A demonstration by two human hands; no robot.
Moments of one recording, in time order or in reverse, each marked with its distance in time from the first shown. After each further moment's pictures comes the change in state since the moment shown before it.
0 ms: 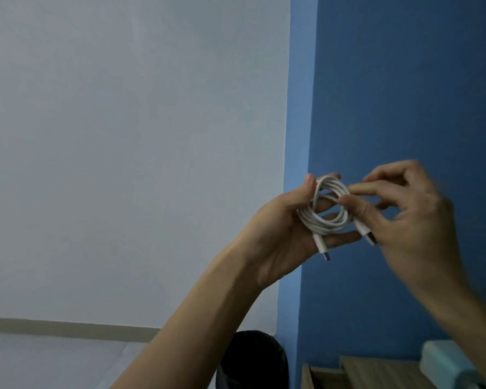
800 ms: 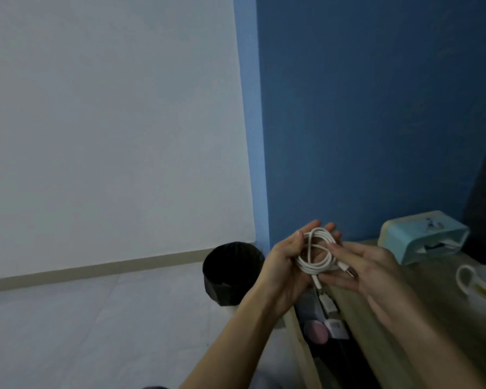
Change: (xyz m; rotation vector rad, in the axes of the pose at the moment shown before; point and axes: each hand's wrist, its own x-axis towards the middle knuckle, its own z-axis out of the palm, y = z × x) left_hand 0.013 -0.248 -0.087 -0.443 0.326 -0.270; right_hand -0.196 0.091 0.017 0.747 -0.160 1.403
